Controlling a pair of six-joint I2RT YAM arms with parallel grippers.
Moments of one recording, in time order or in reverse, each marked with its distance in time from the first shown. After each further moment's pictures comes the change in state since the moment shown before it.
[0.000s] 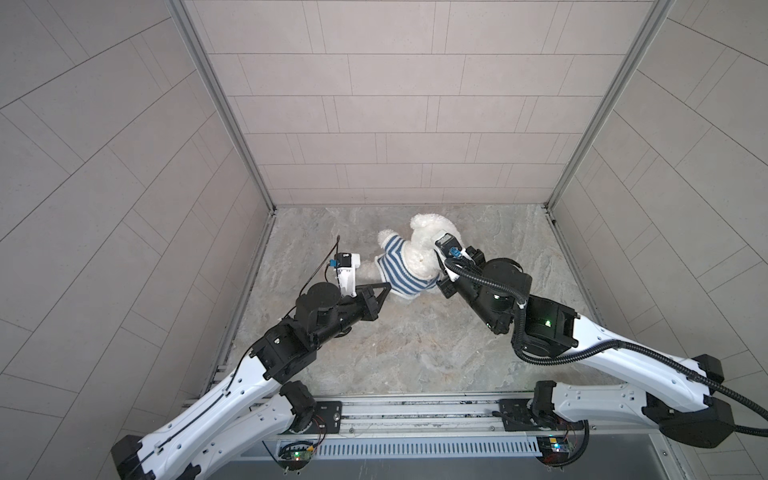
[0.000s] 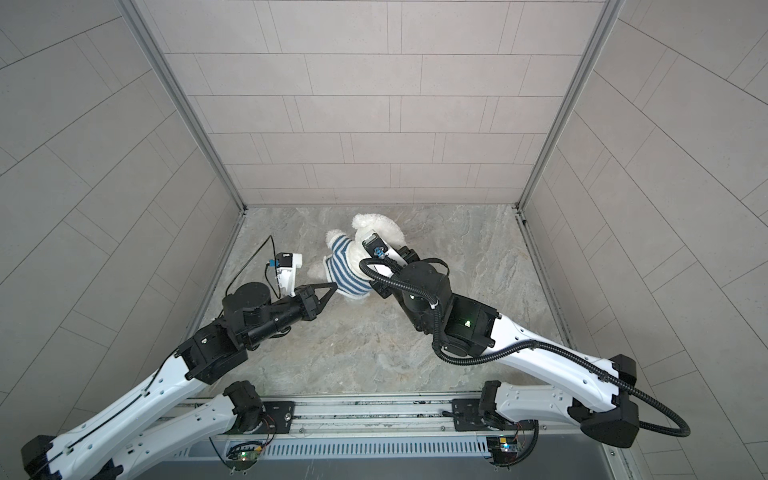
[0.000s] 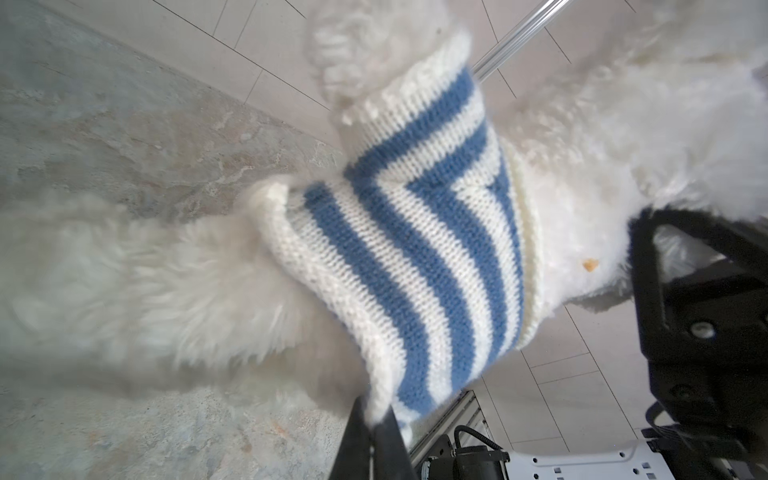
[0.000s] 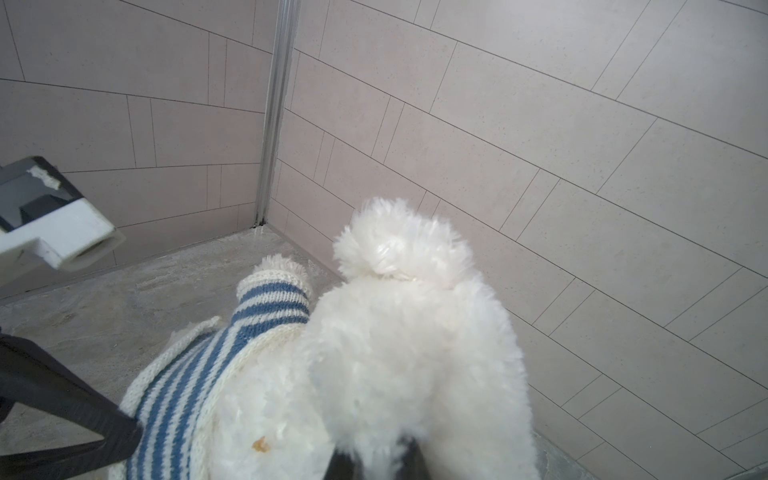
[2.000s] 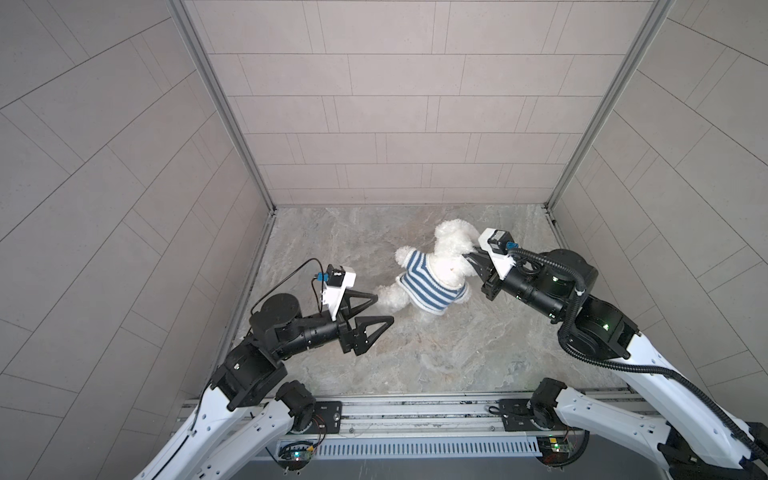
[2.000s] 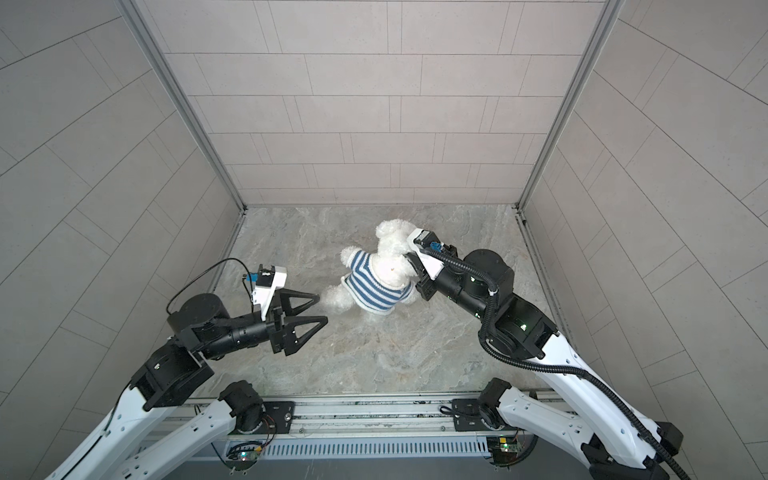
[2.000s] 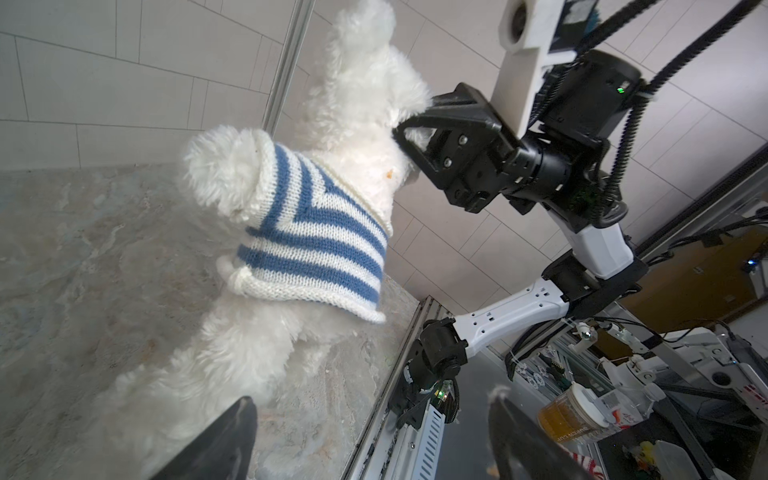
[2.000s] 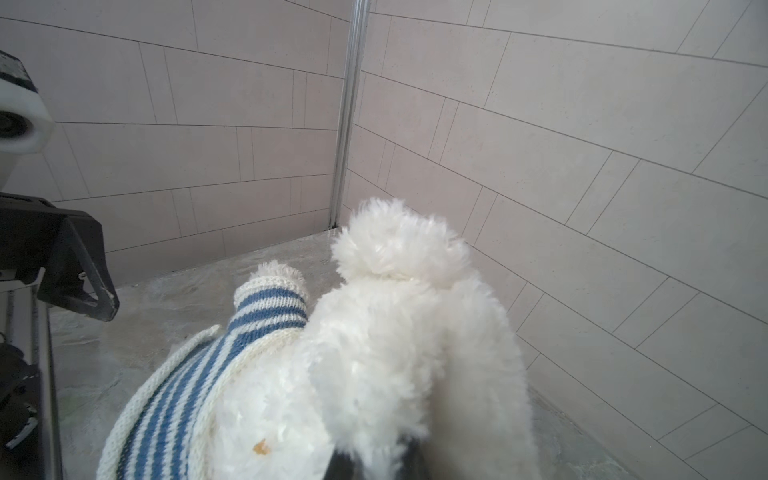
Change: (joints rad) left arm 0.098 -0.195 0.068 -0.122 0.478 0.388; right arm -0.391 -0.231 -0.049 -0.198 -0.703 0.076
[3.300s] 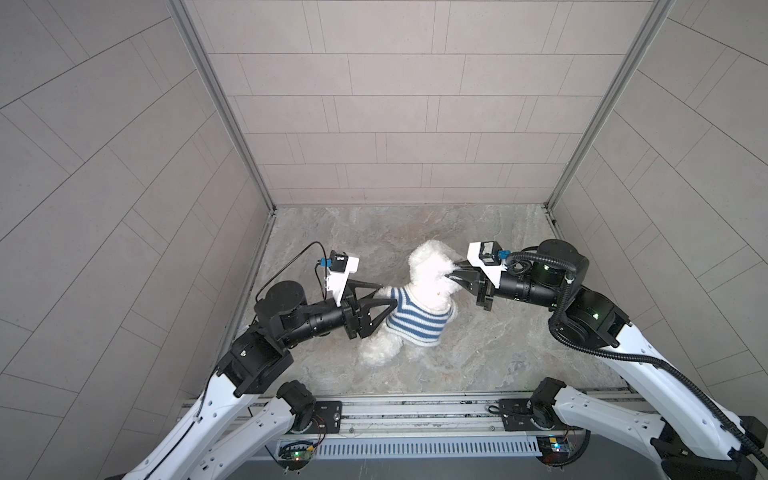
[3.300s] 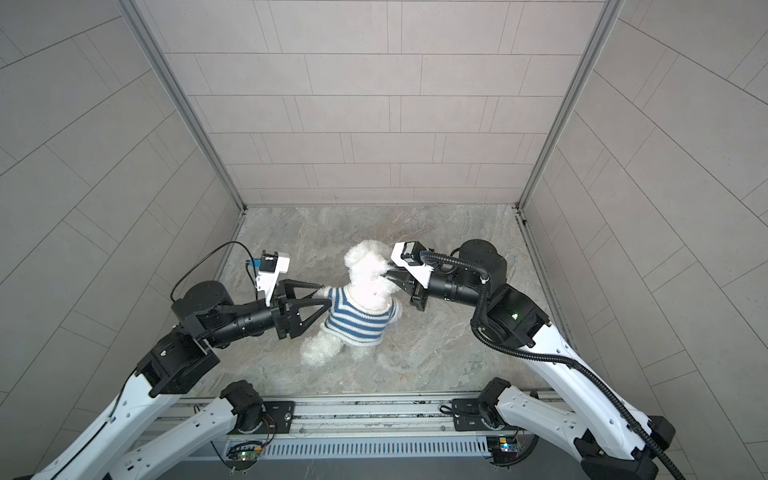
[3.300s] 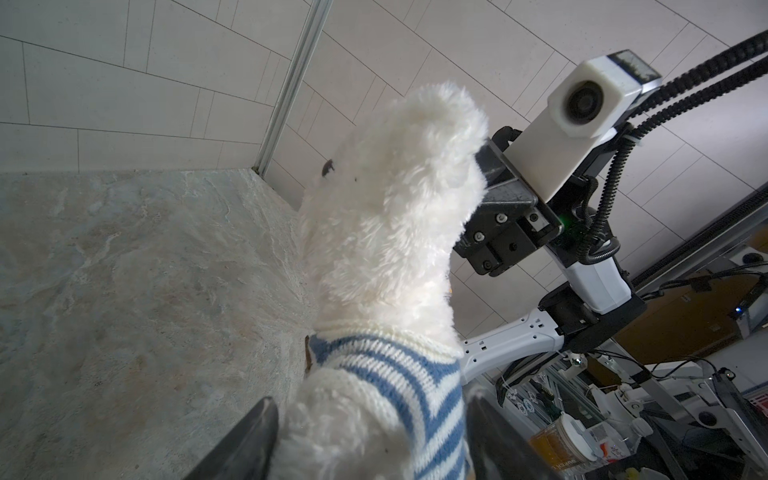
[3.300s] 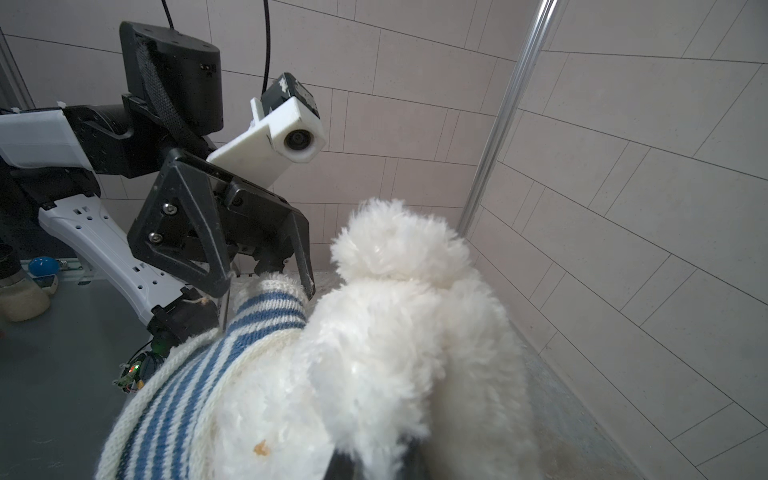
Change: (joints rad) left arm 0.002 0.107 0.052 0.060 -0.018 -0.073; right arm -0.023 0.063 0.023 0.038 -0.432 -0.045
